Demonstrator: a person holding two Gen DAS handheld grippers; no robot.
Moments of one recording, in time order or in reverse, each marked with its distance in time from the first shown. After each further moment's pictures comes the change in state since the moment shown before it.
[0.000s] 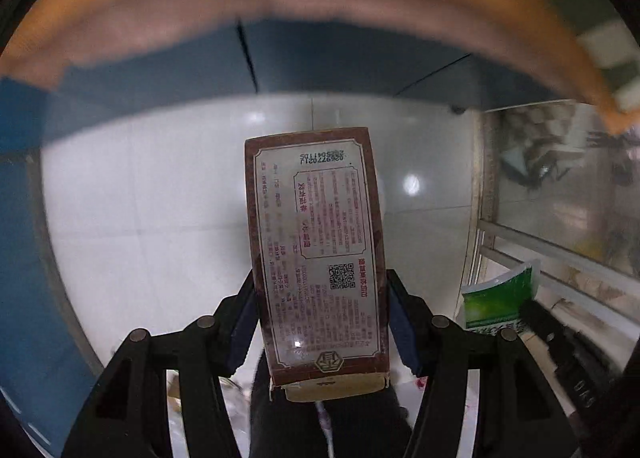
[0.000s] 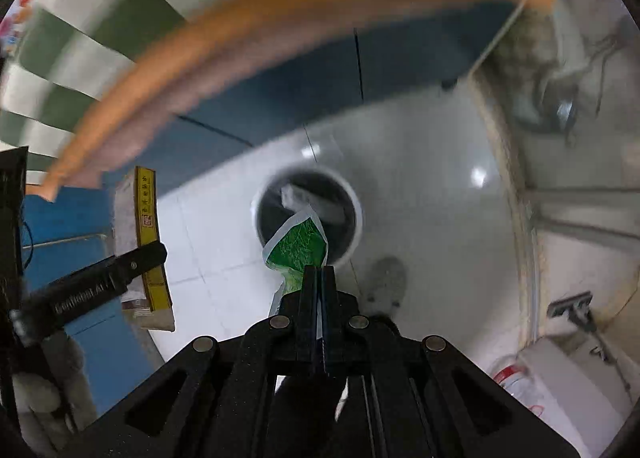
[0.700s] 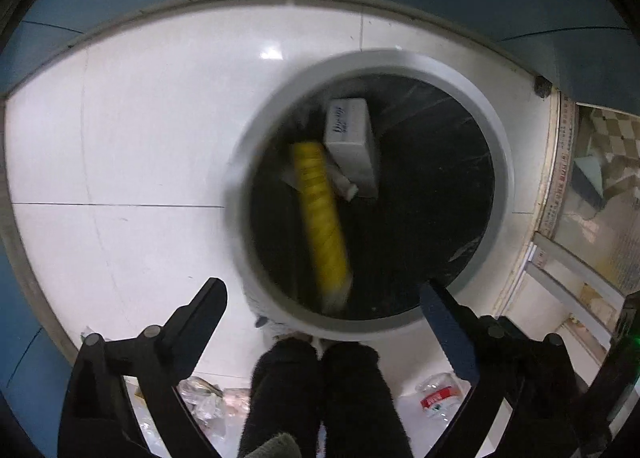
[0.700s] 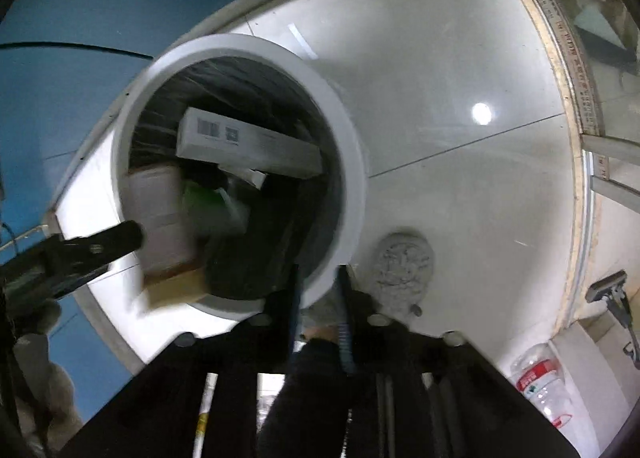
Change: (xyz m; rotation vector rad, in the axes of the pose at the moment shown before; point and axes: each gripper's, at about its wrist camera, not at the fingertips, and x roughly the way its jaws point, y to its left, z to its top) left arm 0.223 0.045 0.030 -0.098 0.103 0.040; right arm 0.329 -0.045 0.006 0.043 0.228 -0.050
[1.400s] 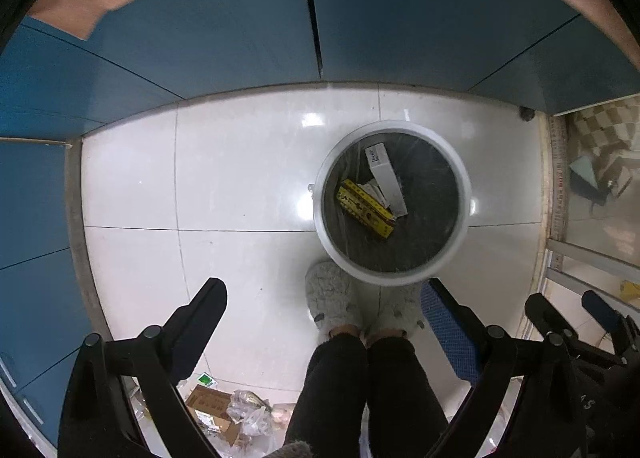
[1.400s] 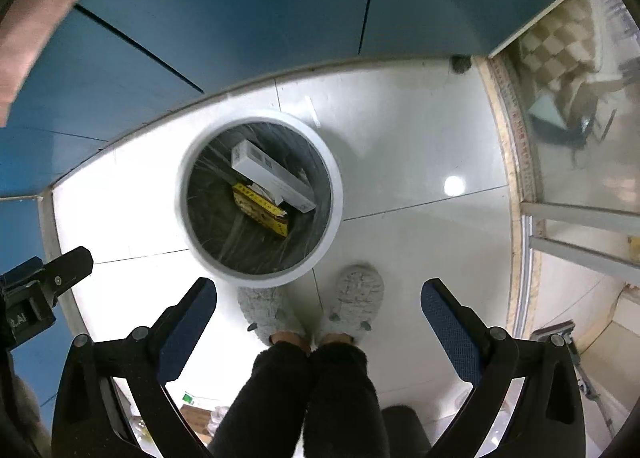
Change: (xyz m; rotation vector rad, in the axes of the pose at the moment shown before) left arm -0.165 -0.002 -0.105 0.049 -0.256 0.167; right arm -0.166 0.034 -0.067 -0.172 -0.230 -0.121
